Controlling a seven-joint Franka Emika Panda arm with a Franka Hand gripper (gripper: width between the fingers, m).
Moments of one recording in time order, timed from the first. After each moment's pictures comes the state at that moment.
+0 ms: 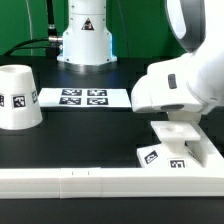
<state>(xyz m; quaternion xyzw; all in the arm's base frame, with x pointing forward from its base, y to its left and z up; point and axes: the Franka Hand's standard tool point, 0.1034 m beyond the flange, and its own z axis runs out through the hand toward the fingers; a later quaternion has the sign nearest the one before) 0.491 0.146 0.025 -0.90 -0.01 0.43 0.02</state>
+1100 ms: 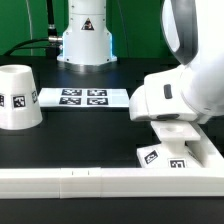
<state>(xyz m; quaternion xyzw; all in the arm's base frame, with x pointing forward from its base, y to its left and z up) 0.485 0.144 0.008 -0.90 -0.01 0.43 0.02</state>
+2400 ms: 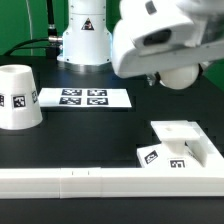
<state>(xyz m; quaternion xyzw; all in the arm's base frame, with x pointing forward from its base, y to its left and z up) 0.559 0.095 0.127 -0.95 -0.06 0.29 0.08</state>
